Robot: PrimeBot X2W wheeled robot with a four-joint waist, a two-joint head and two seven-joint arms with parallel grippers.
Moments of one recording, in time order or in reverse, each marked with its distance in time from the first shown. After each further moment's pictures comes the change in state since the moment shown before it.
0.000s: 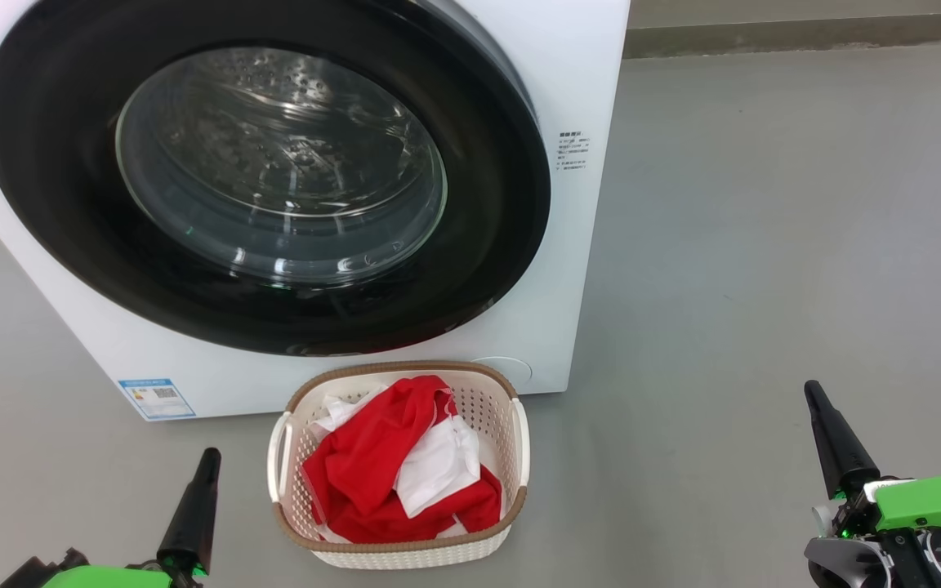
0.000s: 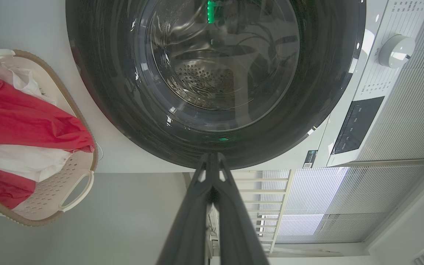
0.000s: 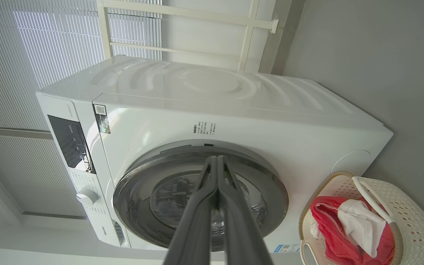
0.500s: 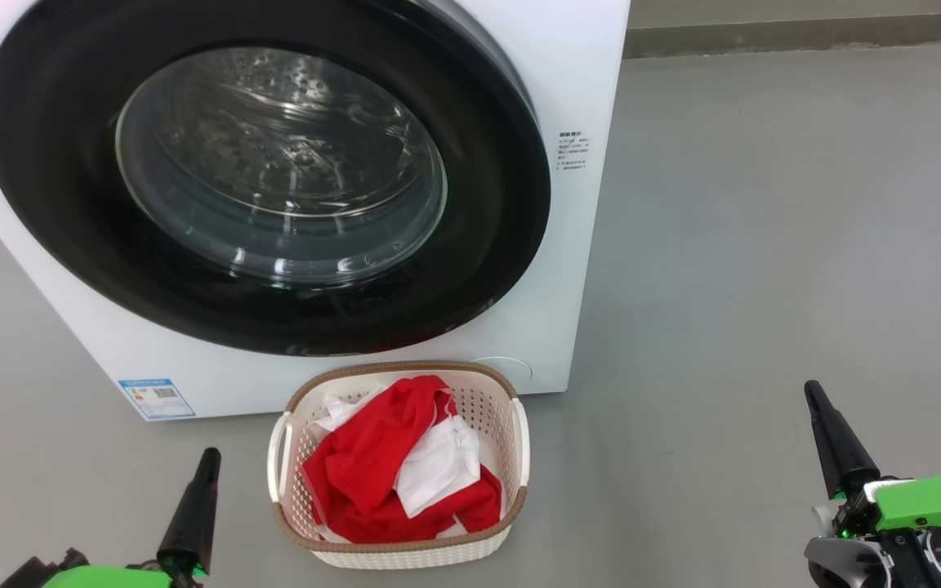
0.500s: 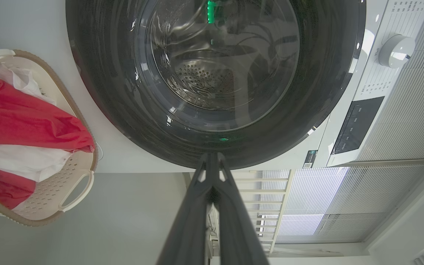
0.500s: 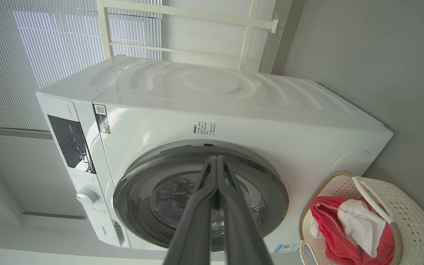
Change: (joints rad) left arm 0.000 0.000 0.000 0.000 0.000 0.000 0.000; right arm 0.000 0.000 0.000 0.000 0.000 0.000 0.000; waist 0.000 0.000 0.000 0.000
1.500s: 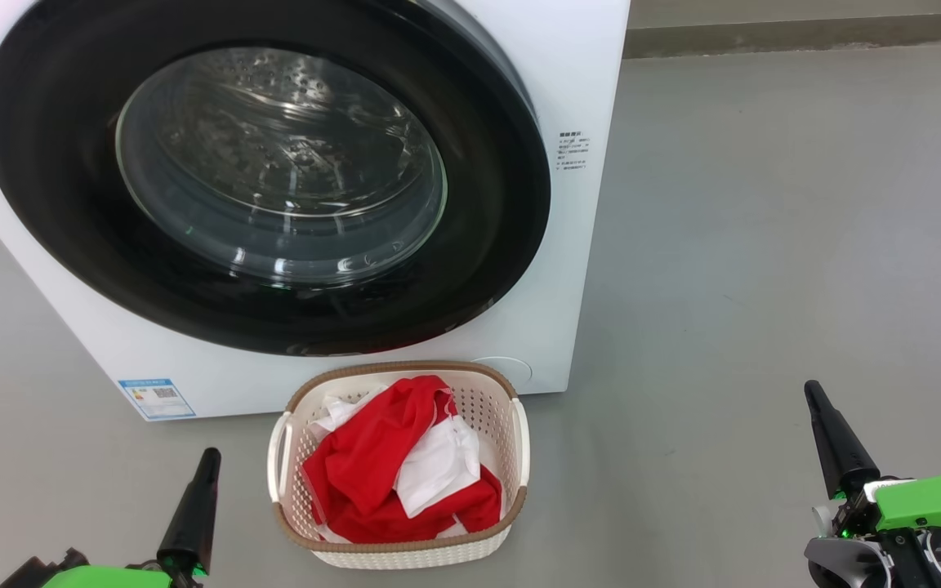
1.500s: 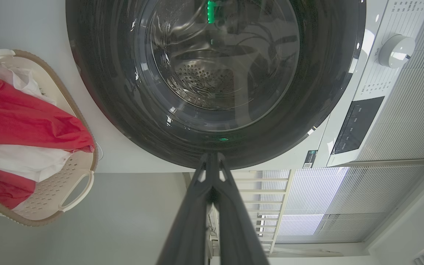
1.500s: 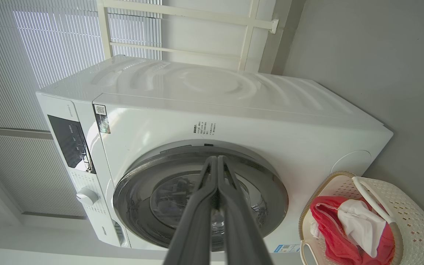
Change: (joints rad) left arm 0.000 0.000 0.000 0.000 0.000 0.000 0.000; right arm 0.000 0.000 0.000 0.000 0.000 0.000 0.000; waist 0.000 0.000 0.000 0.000
